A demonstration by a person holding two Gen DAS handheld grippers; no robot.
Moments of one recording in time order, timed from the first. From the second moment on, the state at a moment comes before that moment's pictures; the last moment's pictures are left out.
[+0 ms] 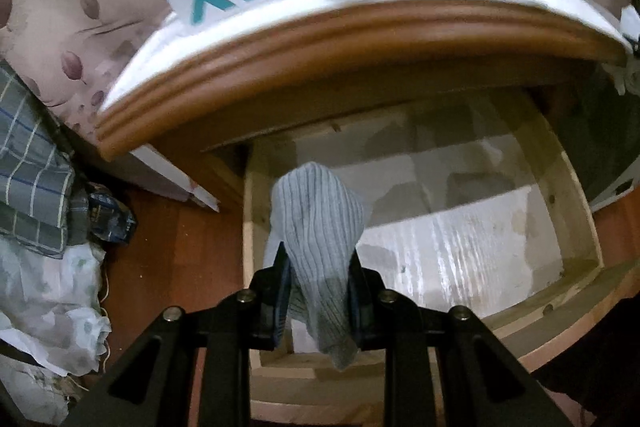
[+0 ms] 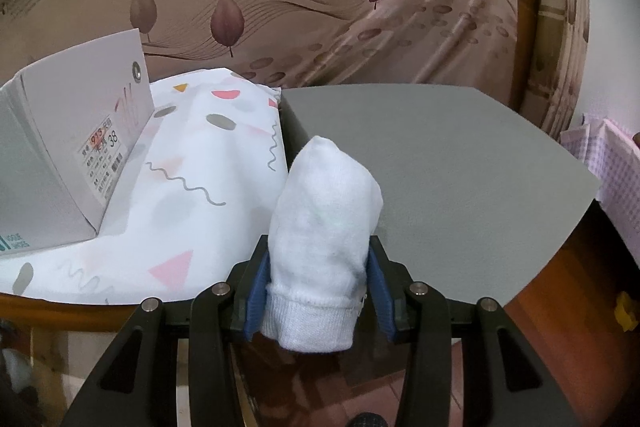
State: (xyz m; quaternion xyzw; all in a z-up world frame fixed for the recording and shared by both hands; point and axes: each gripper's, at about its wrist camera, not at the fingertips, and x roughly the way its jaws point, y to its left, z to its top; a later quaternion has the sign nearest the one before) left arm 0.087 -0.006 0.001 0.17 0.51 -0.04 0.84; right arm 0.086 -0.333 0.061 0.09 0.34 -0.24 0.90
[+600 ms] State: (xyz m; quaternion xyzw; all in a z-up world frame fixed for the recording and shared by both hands) left arm 0.098 0.036 0.161 0.13 0.42 -0.03 0.90; right arm 0.084 -0.341 0.064 0.09 0.34 -0.25 0.90
